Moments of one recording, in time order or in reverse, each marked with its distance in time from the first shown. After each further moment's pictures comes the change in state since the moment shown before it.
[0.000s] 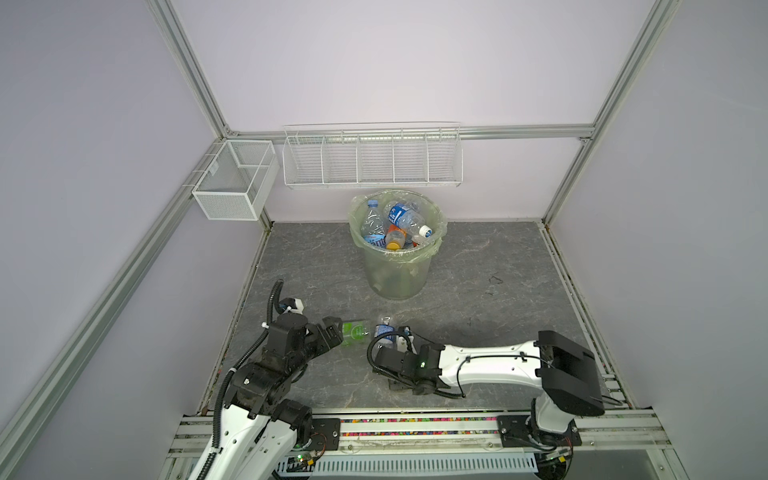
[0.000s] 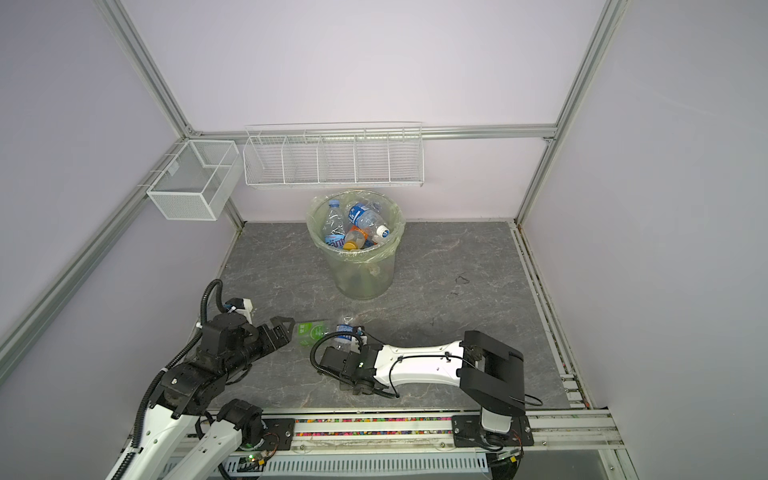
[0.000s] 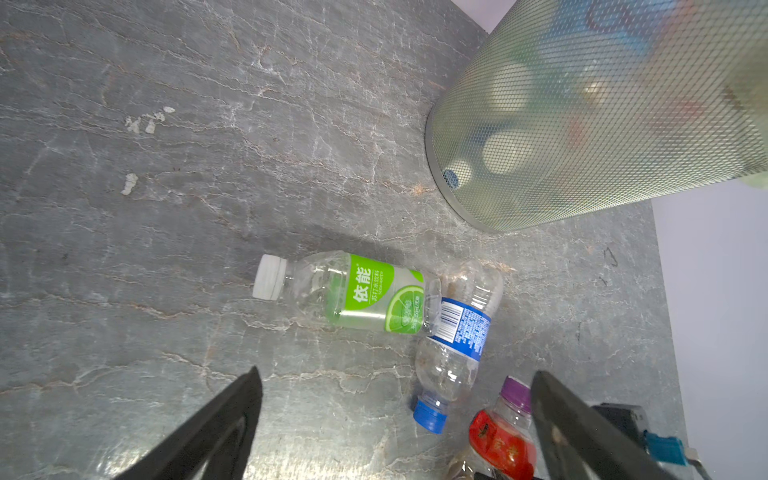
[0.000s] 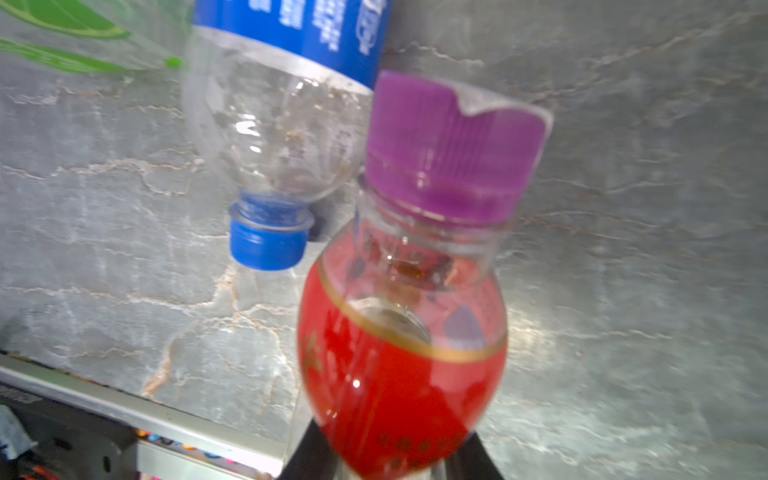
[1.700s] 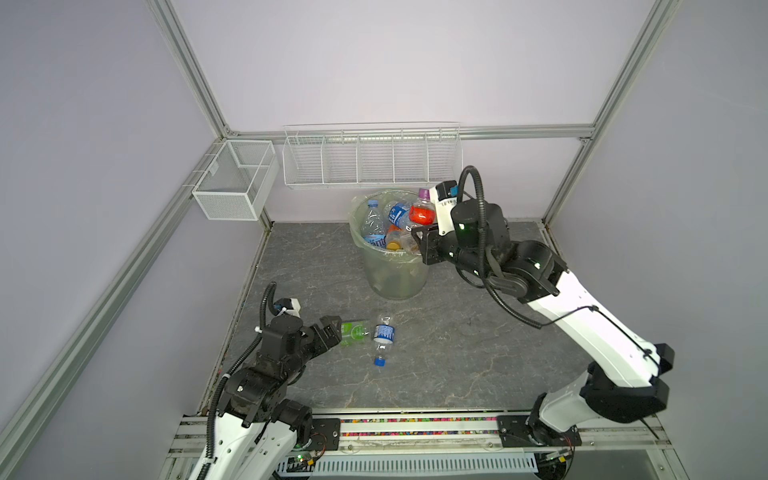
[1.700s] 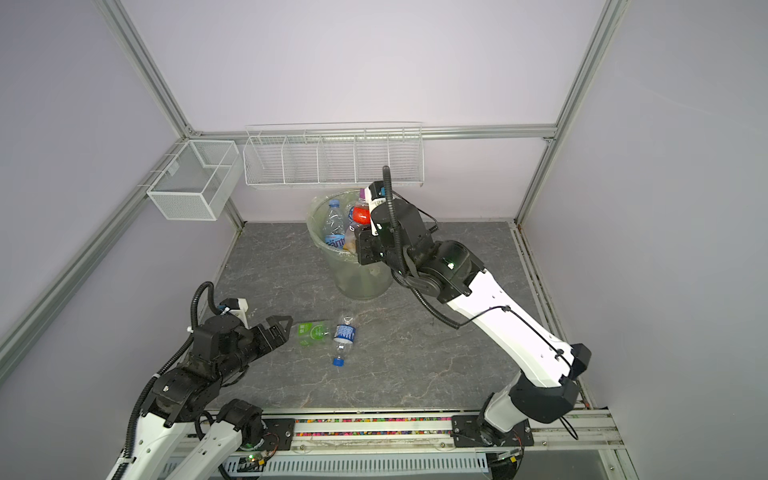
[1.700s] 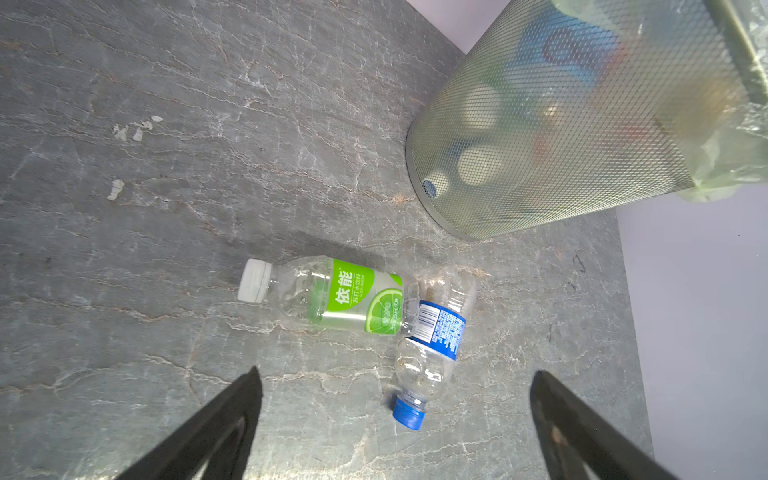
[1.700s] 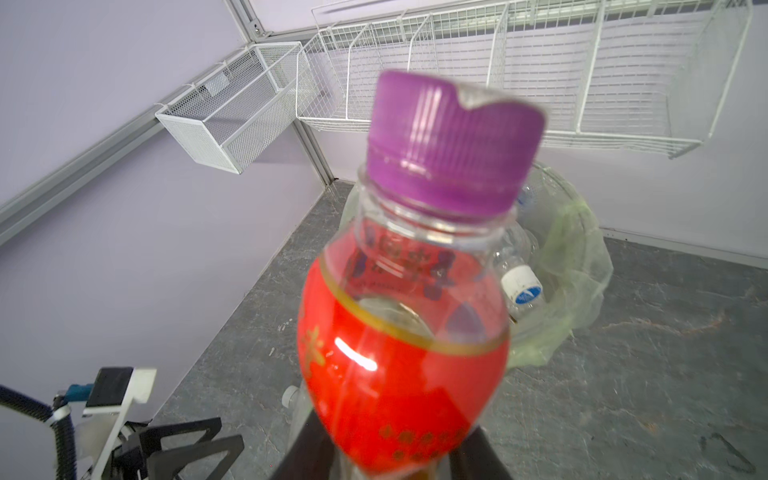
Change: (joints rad) left arm 0.000 -0.039 0.031 -0.008 0.019 -0.027; right arm -0.433 -0.145 0.880 -0.156 0.031 -0.795
